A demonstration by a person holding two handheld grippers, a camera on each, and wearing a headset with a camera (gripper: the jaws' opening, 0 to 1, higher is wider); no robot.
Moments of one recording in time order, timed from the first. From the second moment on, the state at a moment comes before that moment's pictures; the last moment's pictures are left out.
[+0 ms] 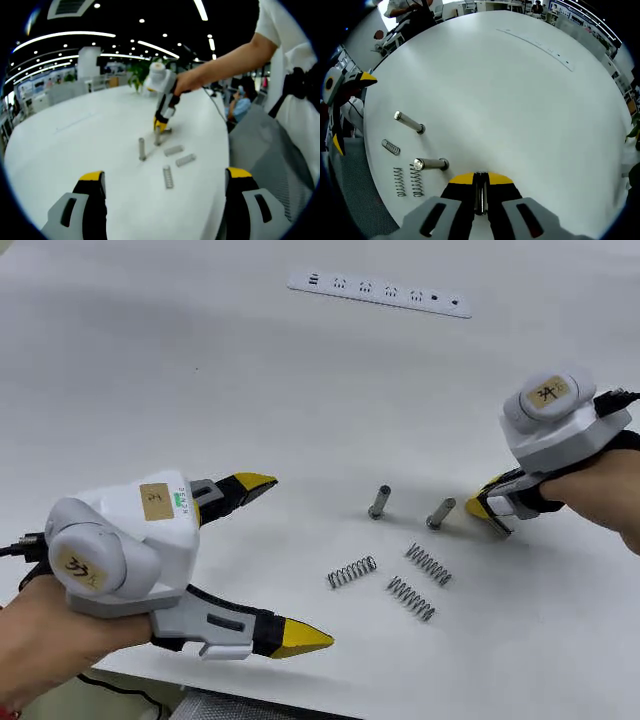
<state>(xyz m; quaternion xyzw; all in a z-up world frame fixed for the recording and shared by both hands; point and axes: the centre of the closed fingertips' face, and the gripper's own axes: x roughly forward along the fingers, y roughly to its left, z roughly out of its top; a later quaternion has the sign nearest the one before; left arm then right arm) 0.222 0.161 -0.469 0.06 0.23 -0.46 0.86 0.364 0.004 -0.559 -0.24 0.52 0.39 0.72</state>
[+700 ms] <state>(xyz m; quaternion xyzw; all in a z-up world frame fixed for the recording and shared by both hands) 0.222 0.155 -0.467 0.07 0.23 -0.47 0.85 0.346 0.003 -0.529 -0.22 0.49 0.40 0.74</state>
